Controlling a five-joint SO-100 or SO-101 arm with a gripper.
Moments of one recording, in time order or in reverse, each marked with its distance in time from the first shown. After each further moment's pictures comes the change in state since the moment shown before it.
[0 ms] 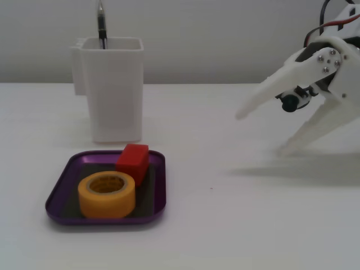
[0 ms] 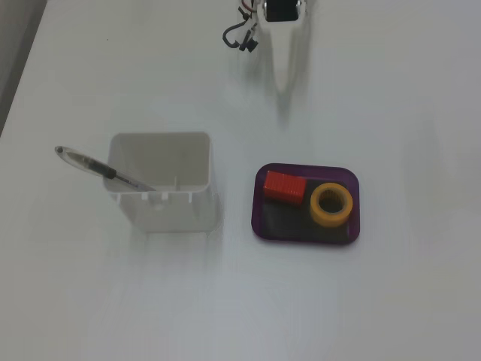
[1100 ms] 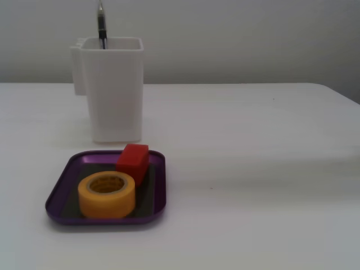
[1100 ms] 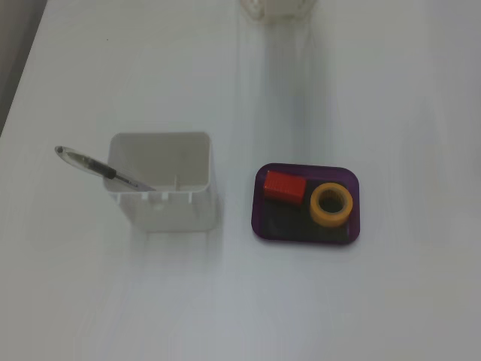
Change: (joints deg) arm 0.2 -82.7 -123.5 33.8 0.0
